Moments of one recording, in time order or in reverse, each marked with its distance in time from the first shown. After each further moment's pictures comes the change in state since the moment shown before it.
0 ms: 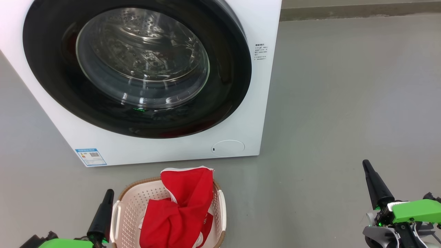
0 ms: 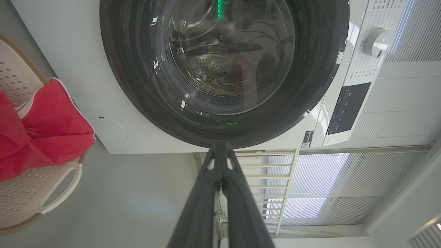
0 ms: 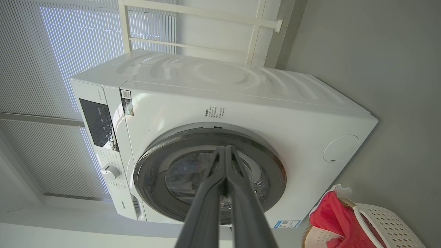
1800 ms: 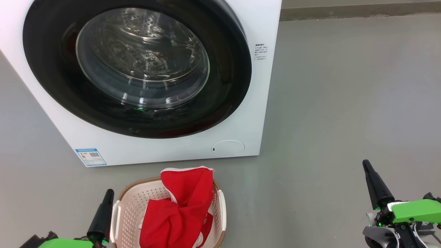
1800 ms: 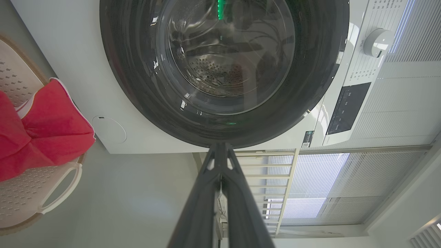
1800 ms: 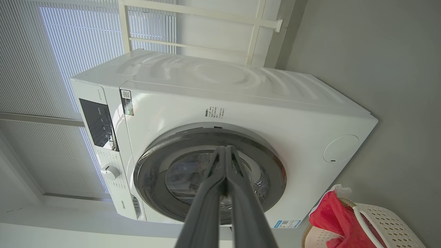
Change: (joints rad) left arm 0.000 0.000 0.000 0.000 0.000 0.000 0.000; right arm 0.000 0.000 0.000 0.000 0.000 0.000 0.000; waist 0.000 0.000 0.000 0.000
